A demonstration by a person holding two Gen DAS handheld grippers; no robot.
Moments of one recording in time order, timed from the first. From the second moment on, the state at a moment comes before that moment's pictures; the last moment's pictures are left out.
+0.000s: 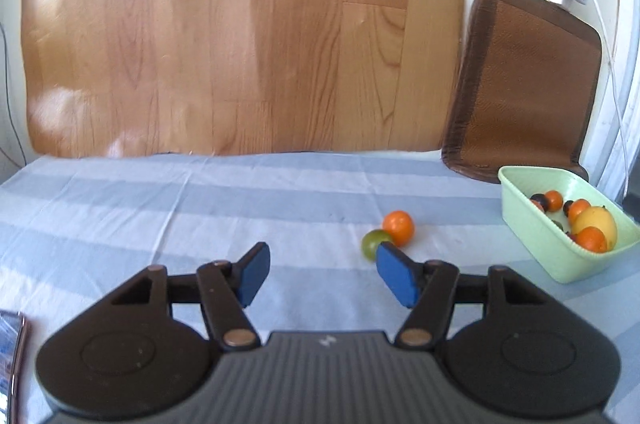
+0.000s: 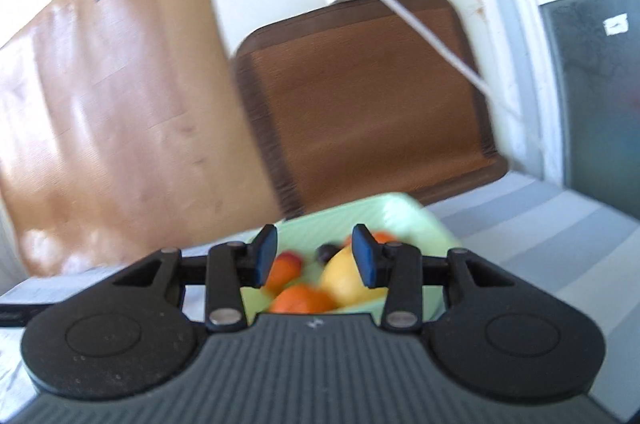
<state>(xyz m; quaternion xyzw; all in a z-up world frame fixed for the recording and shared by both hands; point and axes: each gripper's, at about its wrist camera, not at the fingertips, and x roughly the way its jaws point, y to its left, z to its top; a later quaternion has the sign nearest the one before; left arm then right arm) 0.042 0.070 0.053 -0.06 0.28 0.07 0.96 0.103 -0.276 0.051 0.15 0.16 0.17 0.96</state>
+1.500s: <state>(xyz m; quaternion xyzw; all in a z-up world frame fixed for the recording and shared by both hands) 0.031 0.090 0.019 -0.07 0.29 0.08 0.95 0.072 -0.210 0.026 0.09 0.26 0.24 0.93</state>
